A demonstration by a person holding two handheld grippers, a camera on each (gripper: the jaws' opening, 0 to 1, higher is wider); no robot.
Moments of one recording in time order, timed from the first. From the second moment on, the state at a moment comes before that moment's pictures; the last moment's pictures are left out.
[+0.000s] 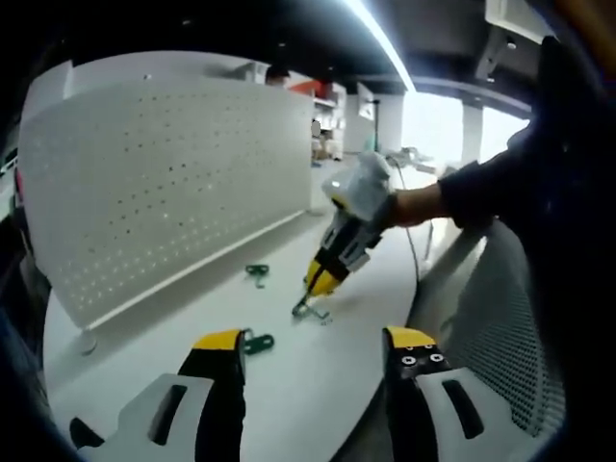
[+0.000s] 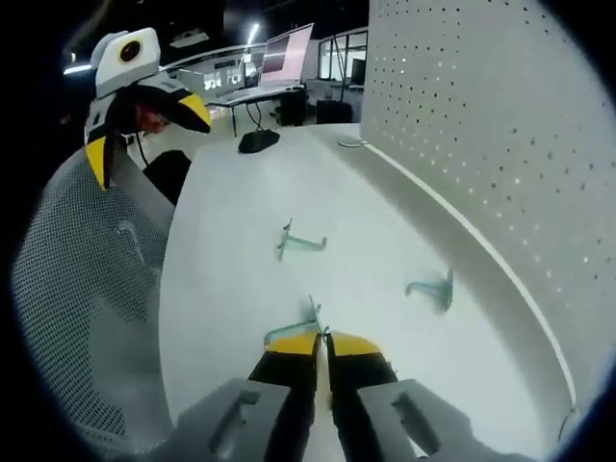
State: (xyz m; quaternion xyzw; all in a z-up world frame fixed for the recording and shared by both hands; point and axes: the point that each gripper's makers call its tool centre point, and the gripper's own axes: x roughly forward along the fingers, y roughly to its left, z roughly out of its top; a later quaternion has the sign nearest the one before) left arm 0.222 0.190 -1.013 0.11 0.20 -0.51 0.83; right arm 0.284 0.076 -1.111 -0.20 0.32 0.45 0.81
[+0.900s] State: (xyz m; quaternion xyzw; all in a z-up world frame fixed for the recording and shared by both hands) left arm 0.220 0.189 -1.012 0.11 0.20 -0.52 0.82; right arm 0.287 0.069 -1.117 -0.21 0.33 0.44 0.81
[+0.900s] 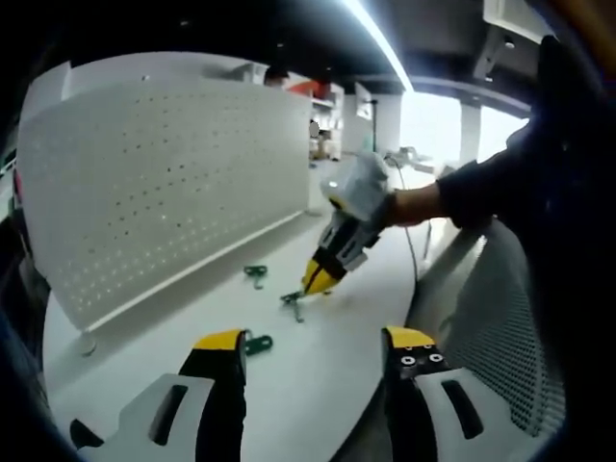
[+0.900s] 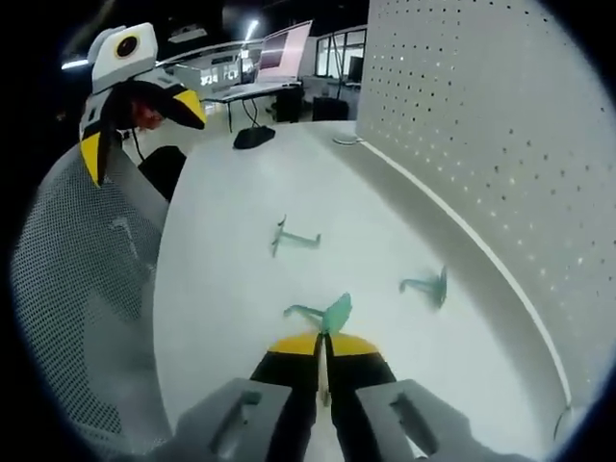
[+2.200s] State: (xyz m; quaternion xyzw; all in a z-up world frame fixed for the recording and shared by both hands) left arm 0.221 0.190 -1.010 0.11 0.20 -0.52 0.83; right arm 0.301 0.061 -1.128 -0.21 0.34 0.40 0.83
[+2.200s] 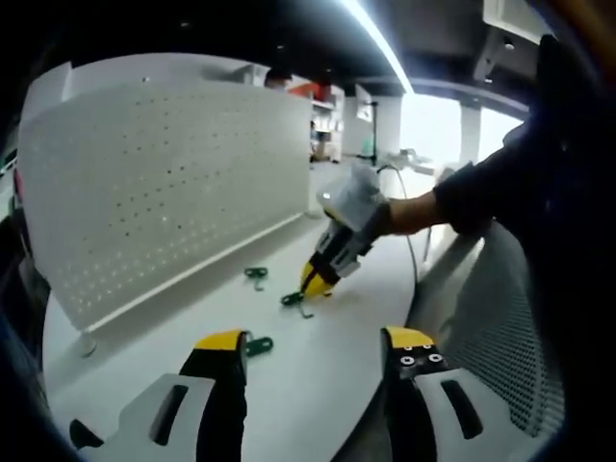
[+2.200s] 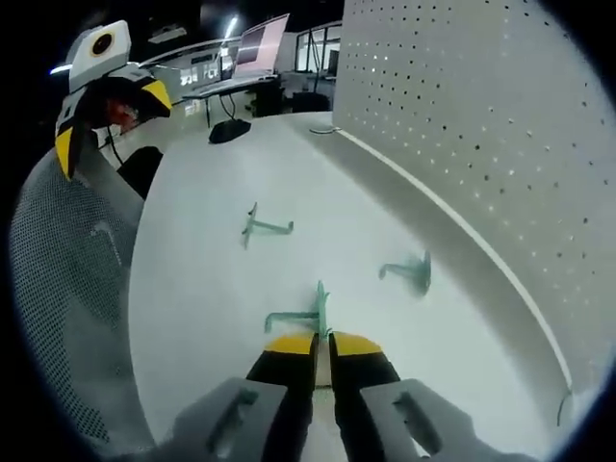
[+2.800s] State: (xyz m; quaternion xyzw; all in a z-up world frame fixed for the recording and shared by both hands) left arm 0.221 0.190 -1.010 0.11 0.20 -0.52 0.83; right arm 0.305 0.063 -1.117 -0.20 0.32 0.40 0.84
